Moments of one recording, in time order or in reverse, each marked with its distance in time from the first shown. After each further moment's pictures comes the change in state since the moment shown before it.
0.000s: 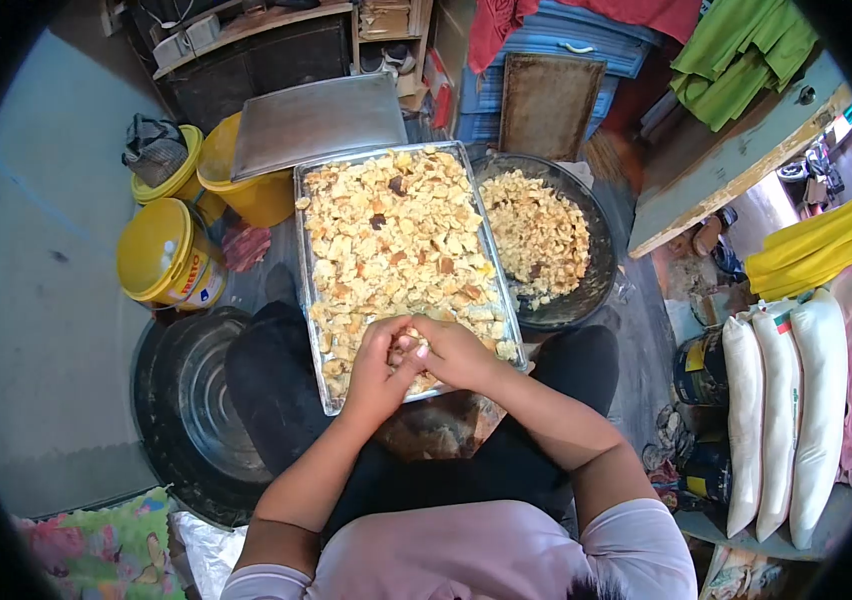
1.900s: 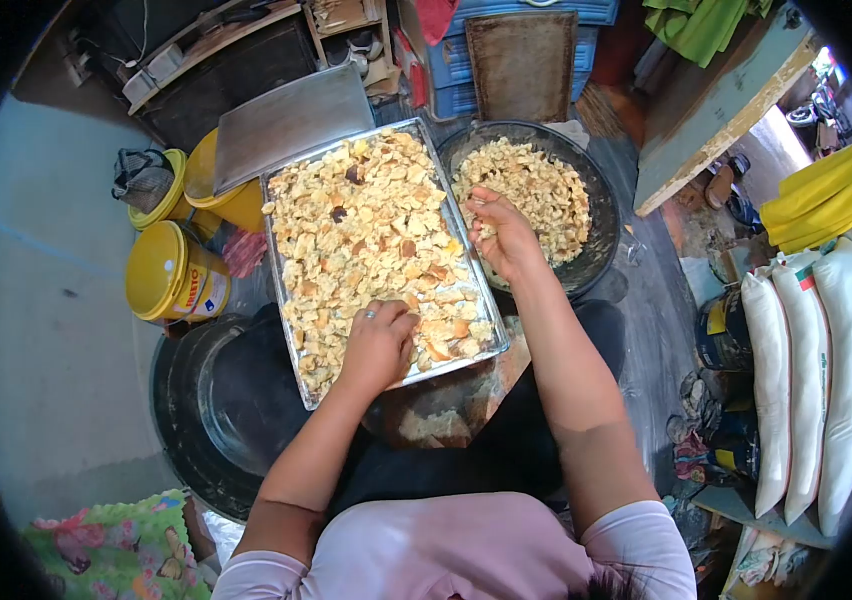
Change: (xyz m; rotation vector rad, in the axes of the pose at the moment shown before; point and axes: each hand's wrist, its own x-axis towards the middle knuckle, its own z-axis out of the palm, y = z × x) left_hand 0.027 -0.004 0.041 0.652 -0.237 0.264; right_hand 0.023 0.085 -0.108 1.410 0.637 0.478
